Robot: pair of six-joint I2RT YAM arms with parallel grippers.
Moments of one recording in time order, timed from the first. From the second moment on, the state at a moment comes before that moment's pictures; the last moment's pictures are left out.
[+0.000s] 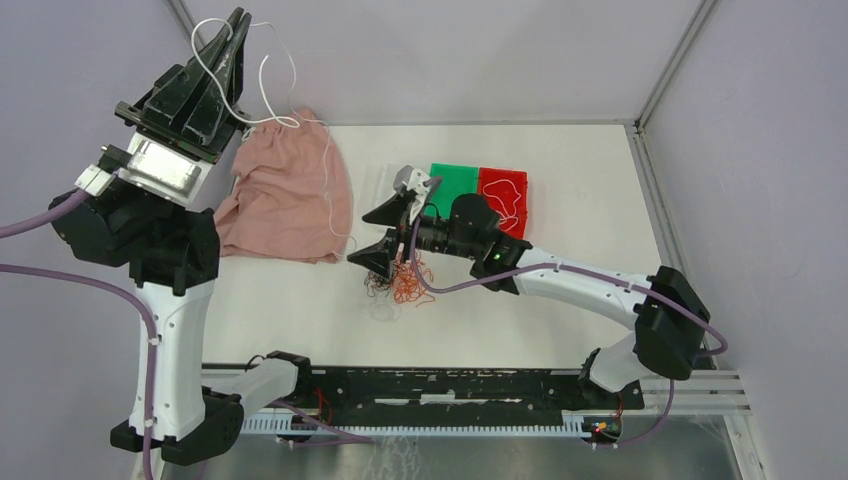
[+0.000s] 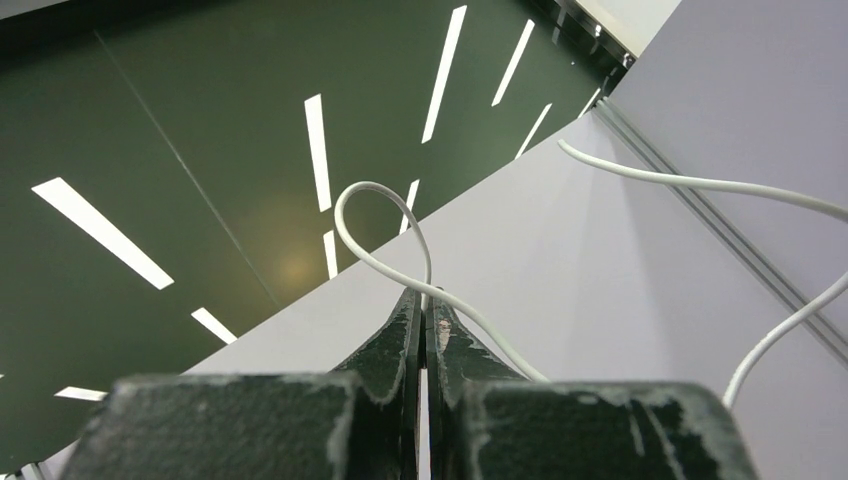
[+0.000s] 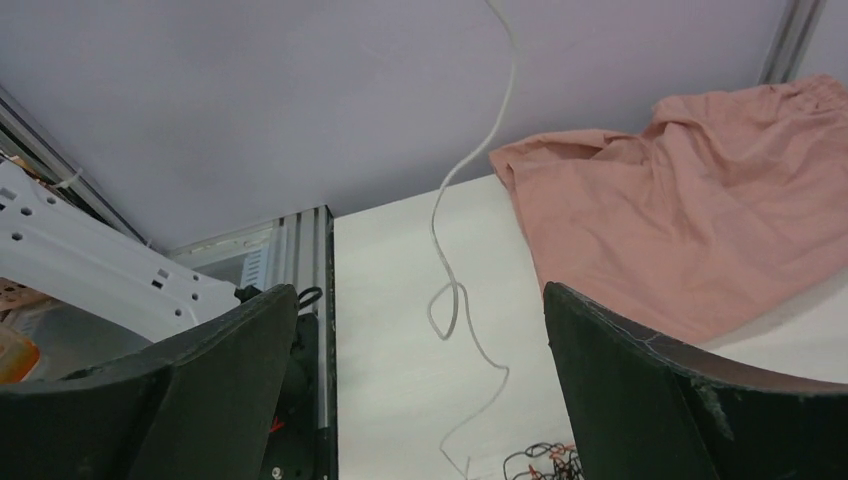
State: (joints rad) left arm -0.22 1.09 1.76 0.39 0.57 0.34; right arm 1.00 1.49 1.08 0.49 -0.37 0.23
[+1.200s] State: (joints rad) left arm -0.22 0.96 1.58 0.30 0.58 0.30; right arm 0.91 1.67 1.46 0.11 -0.37 0.28
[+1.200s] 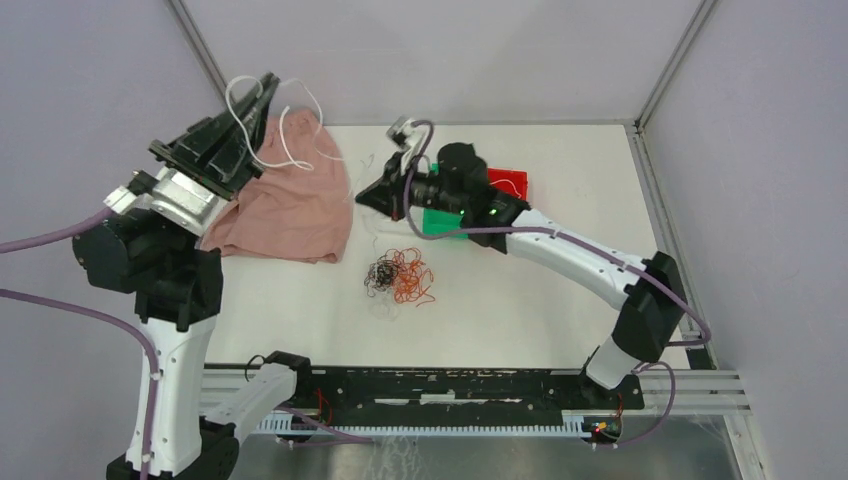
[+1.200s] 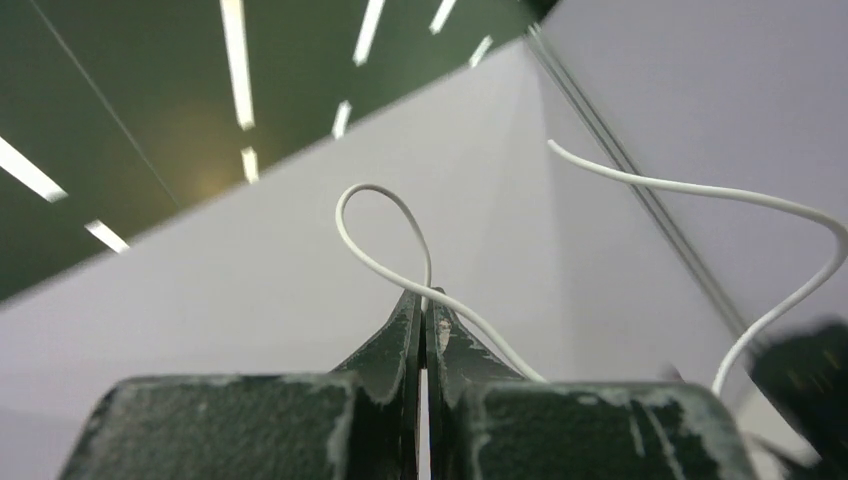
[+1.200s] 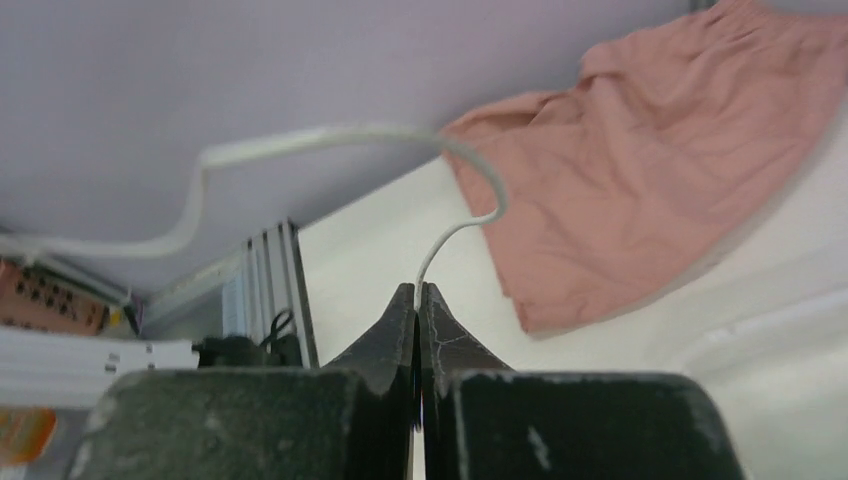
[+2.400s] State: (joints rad) left arm -0.30 0.94 1.08 -0.66 0.62 0.55; right arm 0.32 1.41 1.64 -0.16 -0.09 0.44
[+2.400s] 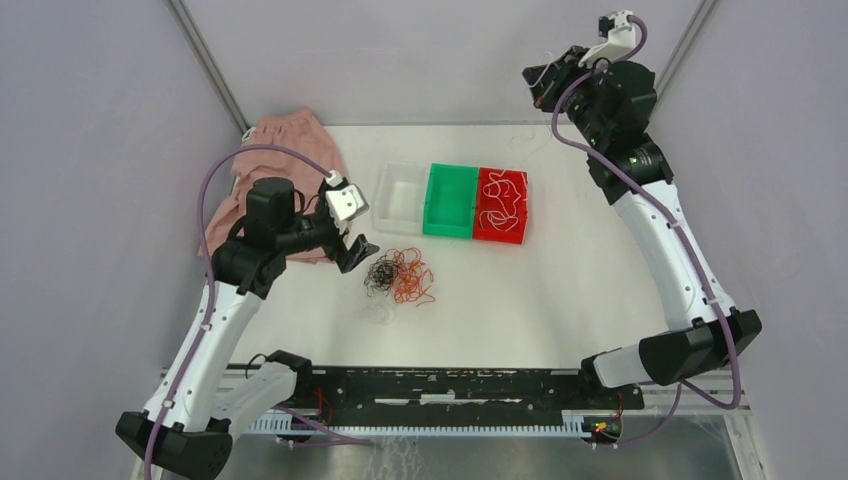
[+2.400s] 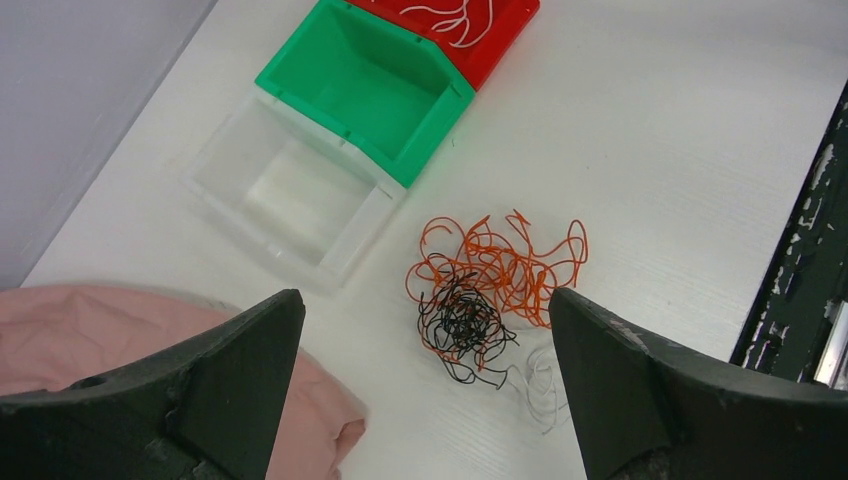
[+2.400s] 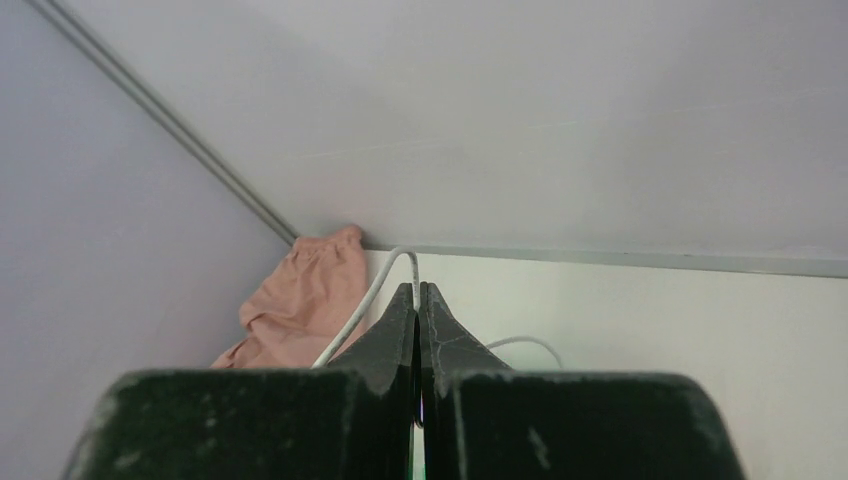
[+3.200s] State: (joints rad) left arm -0.30 0.86 1.07 -0.68 0.56 0.57; right arm 0.23 1.62 1.60 -0.20 -0.09 0.38
